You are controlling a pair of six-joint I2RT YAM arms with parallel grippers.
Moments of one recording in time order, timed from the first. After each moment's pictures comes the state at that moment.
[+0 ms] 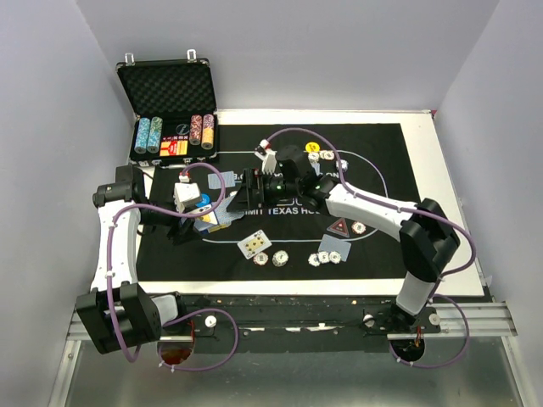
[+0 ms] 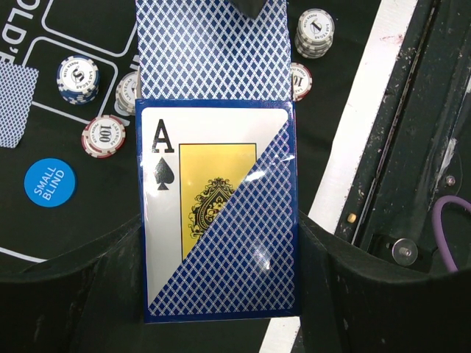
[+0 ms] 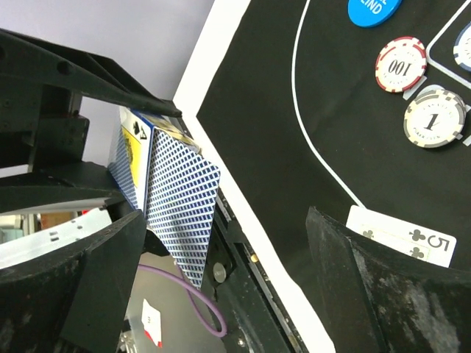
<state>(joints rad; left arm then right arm) 0.24 1.19 1.07 -1.34 0.95 1.36 0.82 1.77 1.31 0.00 -0.51 0.72</state>
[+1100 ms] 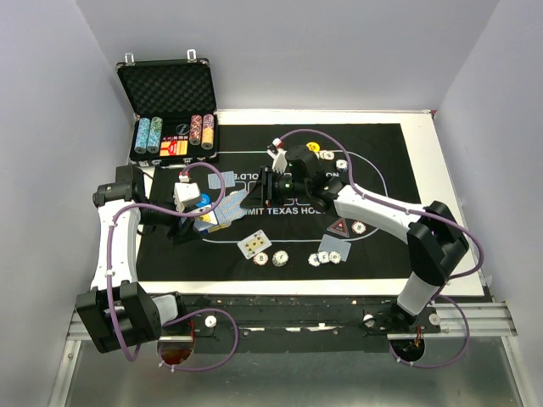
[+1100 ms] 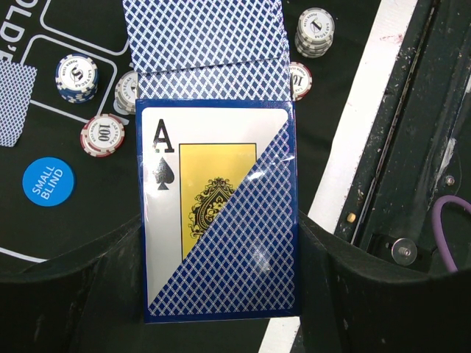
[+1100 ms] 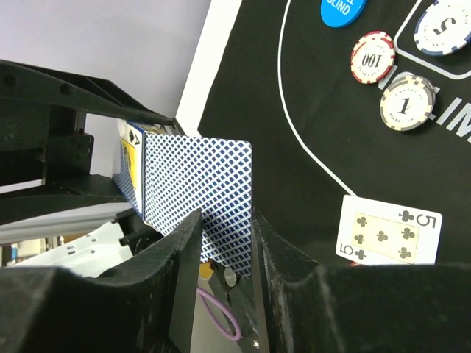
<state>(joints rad) 0.23 1.20 1.07 -1.34 0.95 1.36 0.79 1.72 1.24 0.02 -0.48 0.80</state>
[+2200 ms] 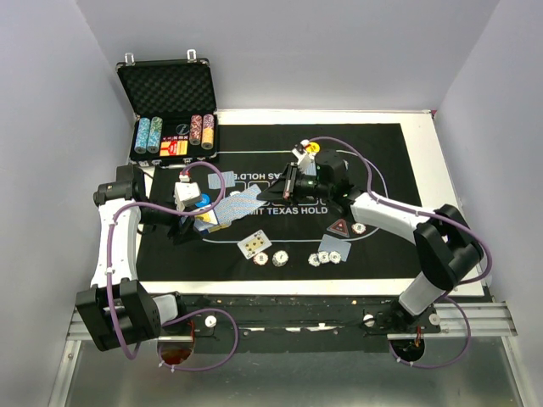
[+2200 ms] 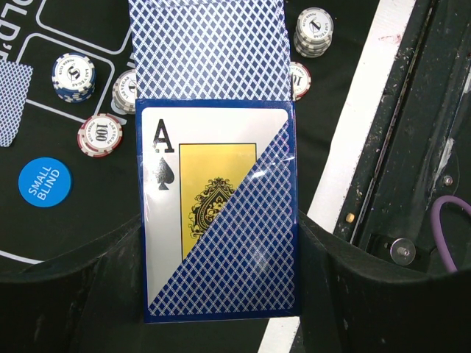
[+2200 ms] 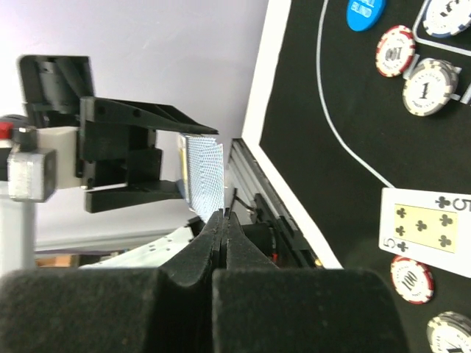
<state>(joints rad) 0.23 1.21 1.07 -1.34 0.96 1.36 0.66 1.64 1.01 0.34 -0.62 1.10</state>
